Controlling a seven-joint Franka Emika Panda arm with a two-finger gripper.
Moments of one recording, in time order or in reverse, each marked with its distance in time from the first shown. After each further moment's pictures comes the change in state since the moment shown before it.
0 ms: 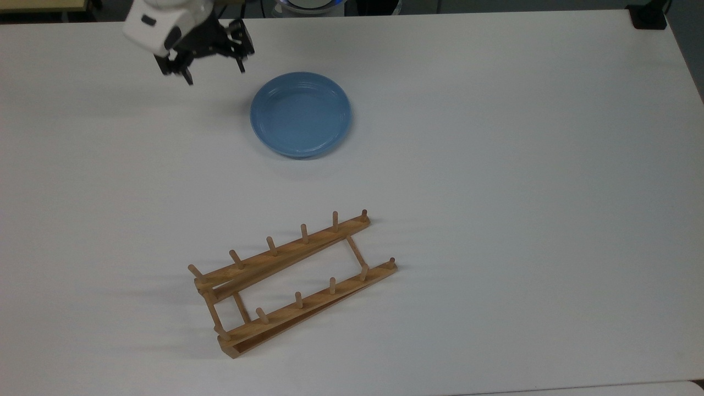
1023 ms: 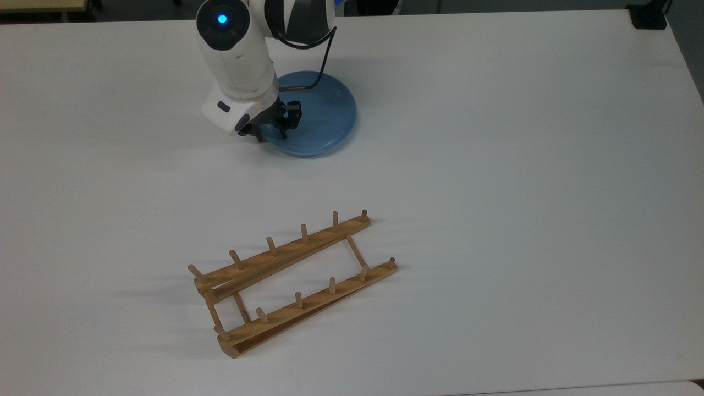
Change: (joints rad) arm 0.047 0.223 0.105 -0.057 0.000 0.245 0.281
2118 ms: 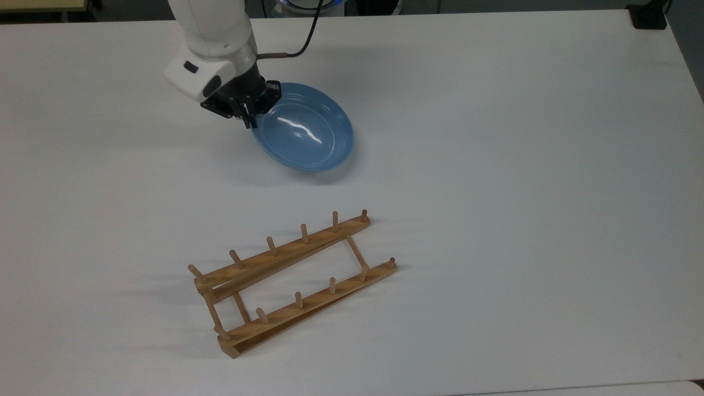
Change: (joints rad) arm -0.044 -0.098 0.009 0.135 0.000 -0.119 -0.048
